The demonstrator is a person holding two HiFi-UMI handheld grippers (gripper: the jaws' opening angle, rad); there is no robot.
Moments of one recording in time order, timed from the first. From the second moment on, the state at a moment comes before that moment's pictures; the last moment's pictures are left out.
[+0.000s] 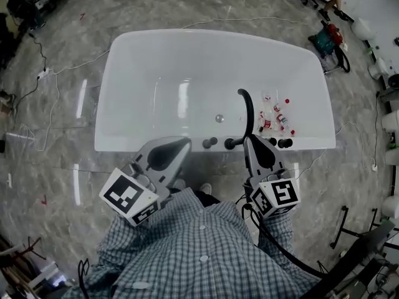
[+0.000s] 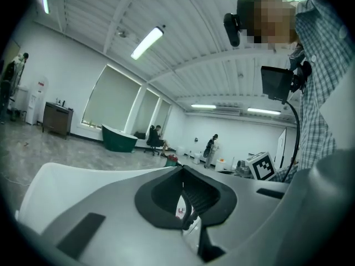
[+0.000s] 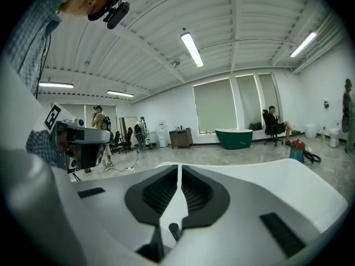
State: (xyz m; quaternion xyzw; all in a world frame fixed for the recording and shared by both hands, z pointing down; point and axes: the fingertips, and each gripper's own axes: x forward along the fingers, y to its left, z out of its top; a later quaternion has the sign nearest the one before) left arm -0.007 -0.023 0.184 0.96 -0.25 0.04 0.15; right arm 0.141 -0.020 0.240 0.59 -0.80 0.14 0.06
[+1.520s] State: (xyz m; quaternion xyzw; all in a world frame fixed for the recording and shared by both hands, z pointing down) left arm 0.021 -0.011 0.176 0.97 -0.22 0.03 0.14; right arm 0.147 0.002 0.231 0.59 -0.80 0.14 0.03
